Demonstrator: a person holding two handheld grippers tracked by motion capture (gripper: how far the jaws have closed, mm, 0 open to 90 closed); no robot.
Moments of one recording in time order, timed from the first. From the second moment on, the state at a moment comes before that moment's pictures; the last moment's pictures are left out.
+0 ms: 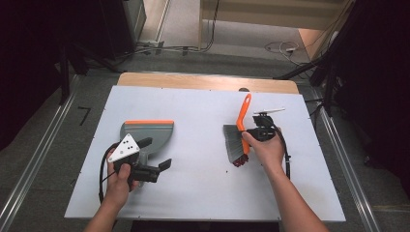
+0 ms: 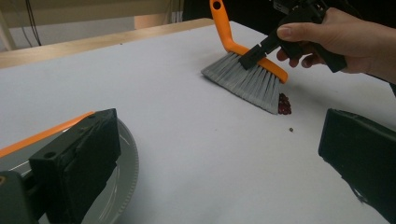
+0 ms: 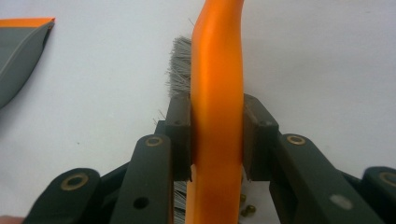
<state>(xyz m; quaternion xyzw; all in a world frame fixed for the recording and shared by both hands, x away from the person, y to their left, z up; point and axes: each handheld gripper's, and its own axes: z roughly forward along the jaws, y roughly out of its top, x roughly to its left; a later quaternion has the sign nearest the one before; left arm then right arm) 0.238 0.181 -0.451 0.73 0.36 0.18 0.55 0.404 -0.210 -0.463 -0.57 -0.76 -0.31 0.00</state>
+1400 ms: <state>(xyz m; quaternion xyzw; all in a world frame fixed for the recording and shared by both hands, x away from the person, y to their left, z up) 0.238 0.176 -0.451 0.73 0.36 0.18 0.55 0.316 -0.199 -0.436 -0.18 -0.95 -0.25 0.00</state>
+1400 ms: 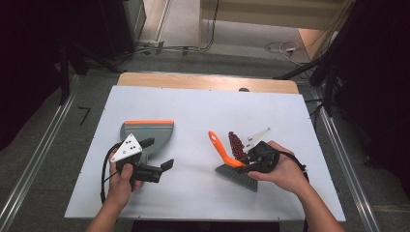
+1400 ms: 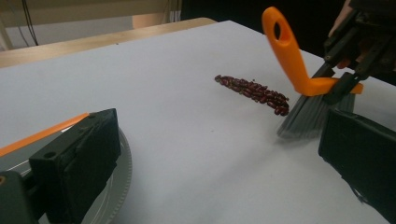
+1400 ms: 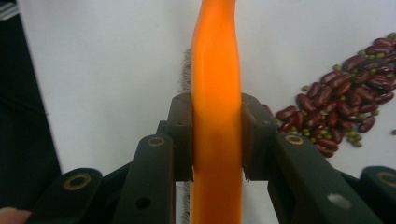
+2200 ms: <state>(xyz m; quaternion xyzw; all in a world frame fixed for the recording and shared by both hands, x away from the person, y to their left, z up) 0.239 0.176 -0.452 0.73 0.36 0.18 0.55 0.377 -0.195 -0.441 -0.15 -0.96 -0.25 -0.05</state>
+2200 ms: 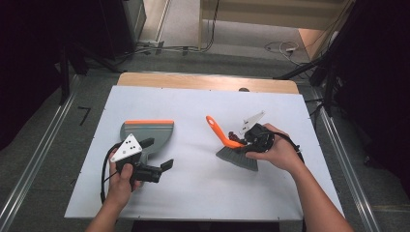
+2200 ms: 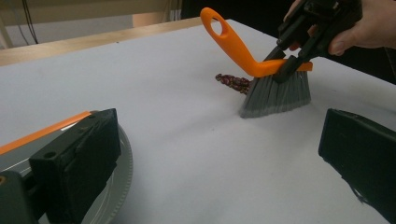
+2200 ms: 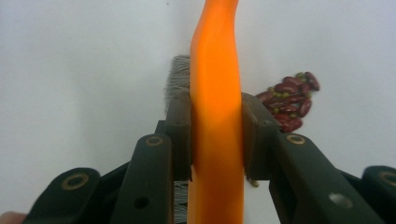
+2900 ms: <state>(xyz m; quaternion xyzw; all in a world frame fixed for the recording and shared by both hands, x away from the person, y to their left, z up) 0.240 0.177 -0.453 0.73 0.36 0.18 0.55 0.406 -0.192 -0.438 -0.14 -0.96 -0.25 -0.06</state>
